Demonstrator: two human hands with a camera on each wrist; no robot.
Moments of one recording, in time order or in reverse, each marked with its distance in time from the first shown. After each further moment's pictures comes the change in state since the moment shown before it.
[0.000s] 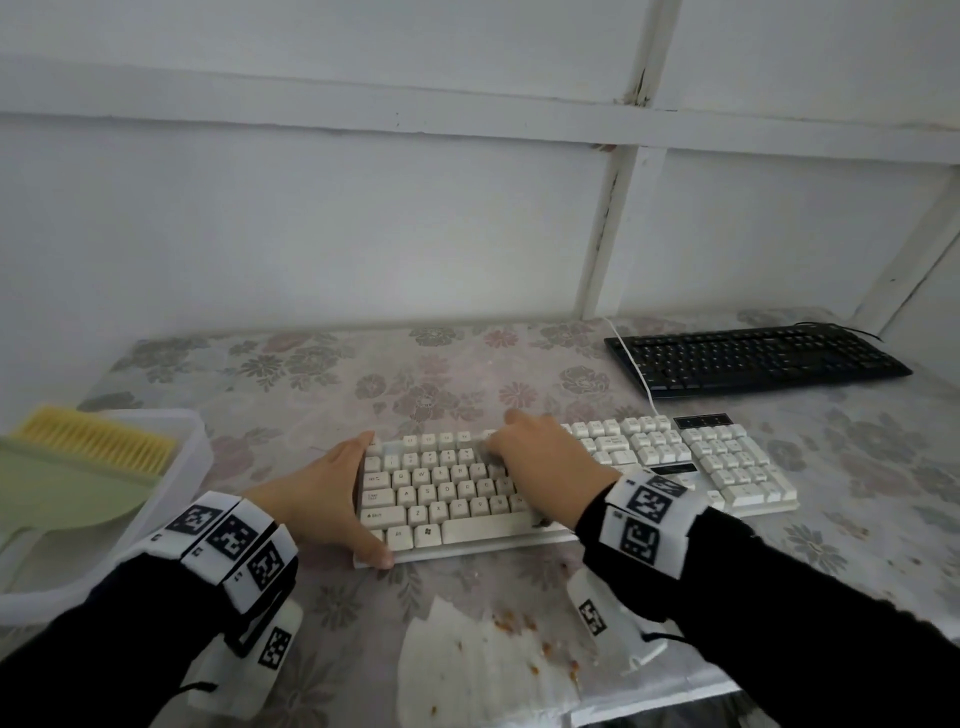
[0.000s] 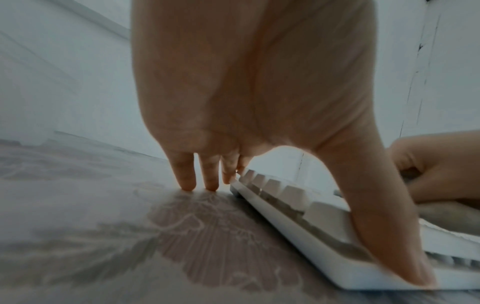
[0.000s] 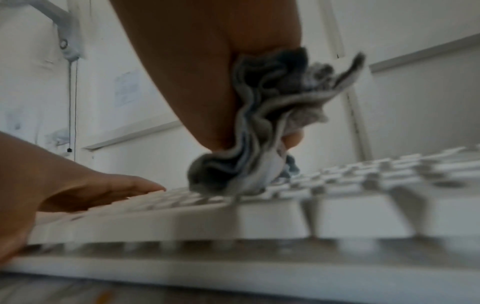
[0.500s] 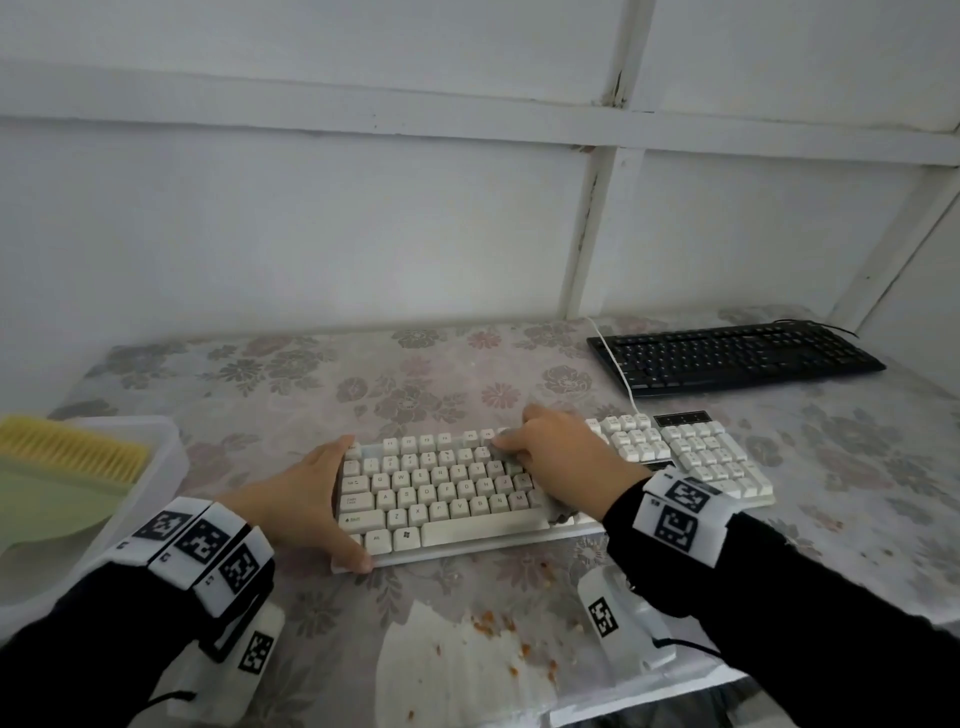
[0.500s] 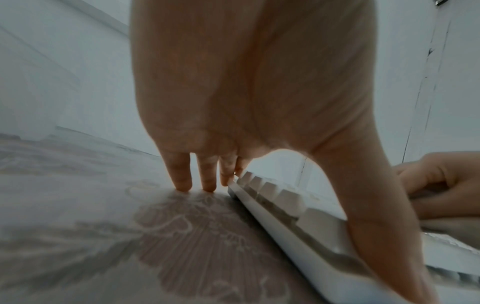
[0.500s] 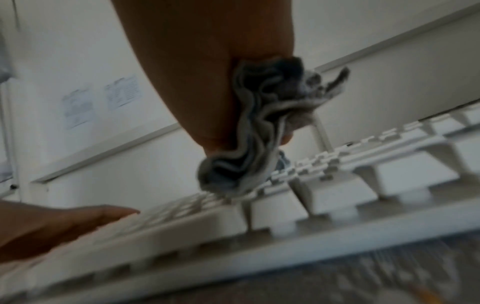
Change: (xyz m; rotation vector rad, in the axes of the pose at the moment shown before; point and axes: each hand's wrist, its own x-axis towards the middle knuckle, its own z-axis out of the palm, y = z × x) left_hand 0.000 0.001 -0.001 0.009 -0.035 -0.008; right_hand -0.001 0.047 0.020 0.155 0.084 0.055
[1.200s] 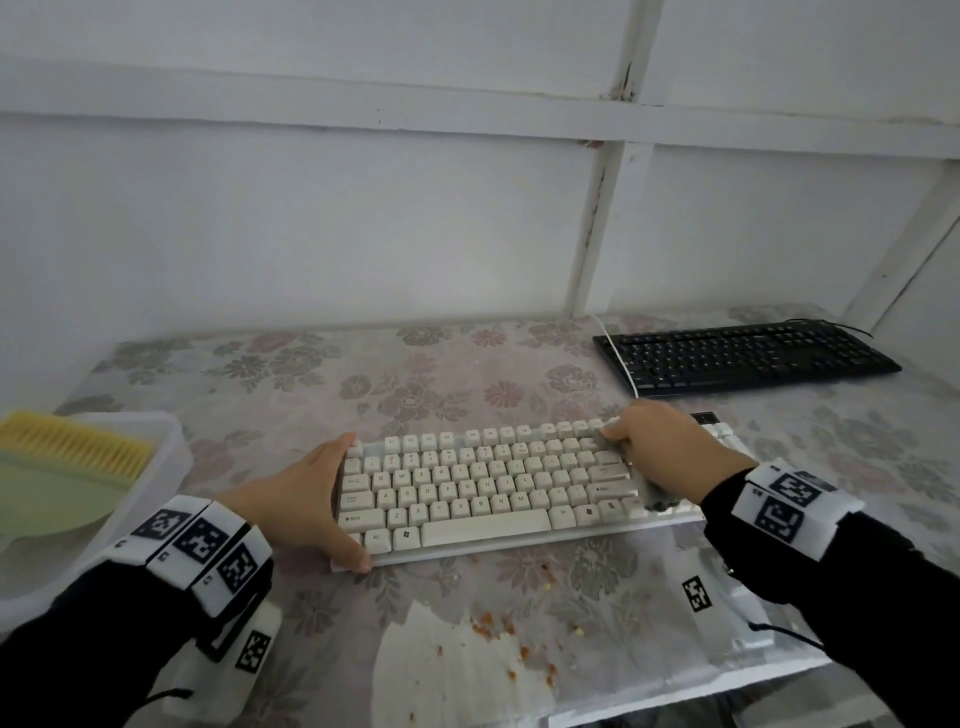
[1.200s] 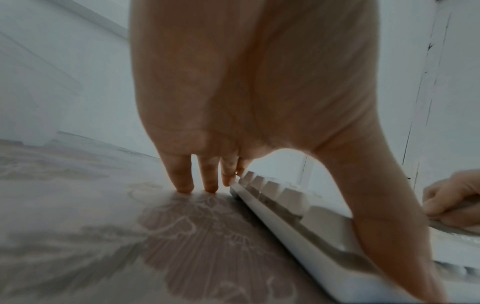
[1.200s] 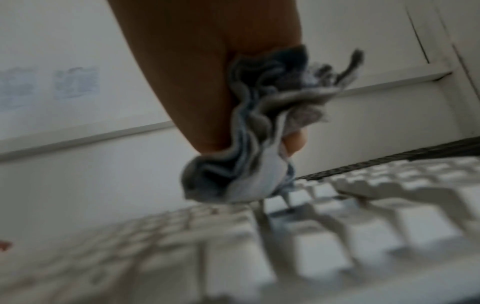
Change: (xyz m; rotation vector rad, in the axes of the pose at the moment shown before) left_hand 0.000 -0.002 0.000 -0.046 0.000 0.030; right_hand -0.021 0.077 -0.017 -0.157 -0.103 0.269
